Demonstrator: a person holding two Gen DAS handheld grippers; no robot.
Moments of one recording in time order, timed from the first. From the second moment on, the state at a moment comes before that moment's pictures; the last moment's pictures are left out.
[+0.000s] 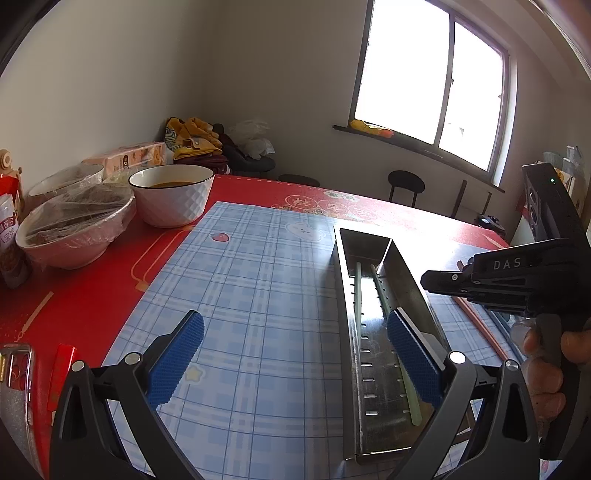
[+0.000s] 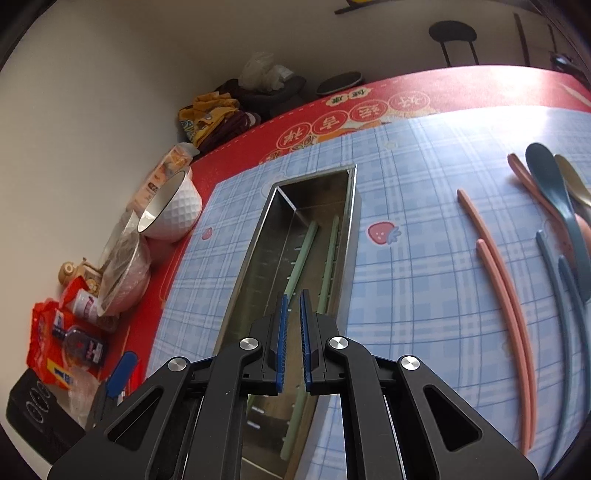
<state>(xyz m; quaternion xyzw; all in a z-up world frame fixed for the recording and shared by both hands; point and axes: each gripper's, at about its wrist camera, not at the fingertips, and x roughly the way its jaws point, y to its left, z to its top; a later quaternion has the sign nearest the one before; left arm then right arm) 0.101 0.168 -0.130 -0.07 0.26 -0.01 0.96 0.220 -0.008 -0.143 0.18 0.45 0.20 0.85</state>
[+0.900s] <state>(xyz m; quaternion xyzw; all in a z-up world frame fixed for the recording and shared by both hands) 0.085 0.118 -0.089 -0.04 0.24 0.01 0.97 0.158 -0.199 -0.113 0.10 0.25 0.21 0.94</state>
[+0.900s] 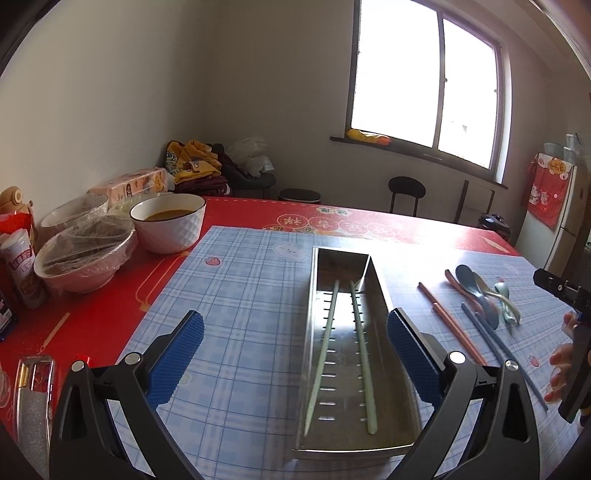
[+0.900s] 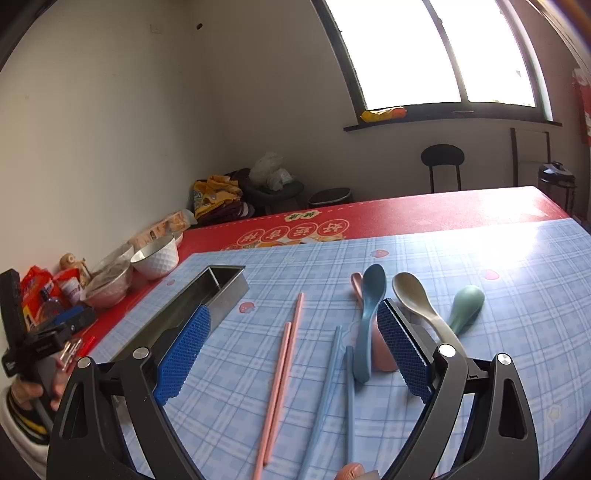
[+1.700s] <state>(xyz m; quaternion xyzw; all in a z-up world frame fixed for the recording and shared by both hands) 0.166 -0.069 -0.156 -0.01 0.40 -0.08 0.91 0.187 -0.263 -0.138 0.11 0.28 0.16 0.94</state>
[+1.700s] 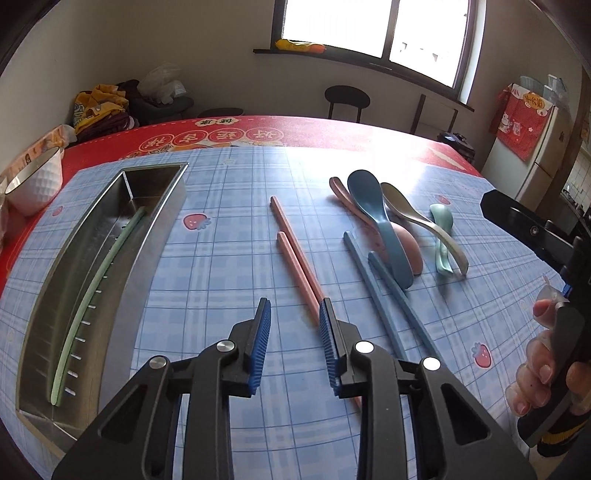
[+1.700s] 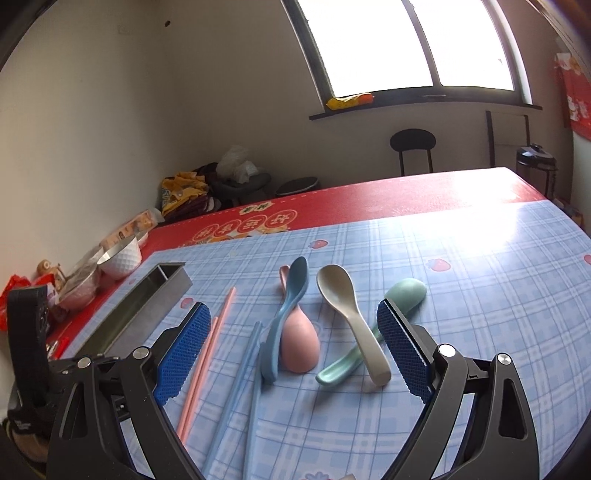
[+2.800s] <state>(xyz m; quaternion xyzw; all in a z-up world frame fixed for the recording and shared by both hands) 0.180 -0.071 -0.174 -0.01 0.45 -0.06 0.89 0.193 -0.291 -0.147 0.16 0.31 0.10 0.93</state>
